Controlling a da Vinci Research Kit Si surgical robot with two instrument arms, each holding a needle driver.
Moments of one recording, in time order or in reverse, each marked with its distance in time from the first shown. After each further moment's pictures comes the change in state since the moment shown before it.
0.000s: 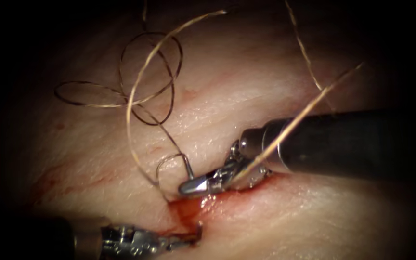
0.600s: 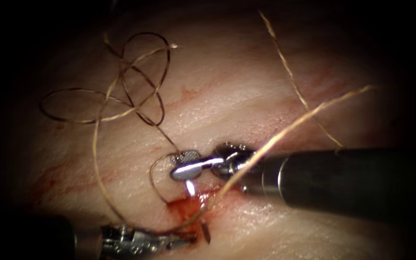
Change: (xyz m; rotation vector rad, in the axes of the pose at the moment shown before) right arm 0.003 -0.001 0.000 -0.178 -0.080 -1.027; left arm 0.000 0.000 0.000 0.000 0.000 0.000
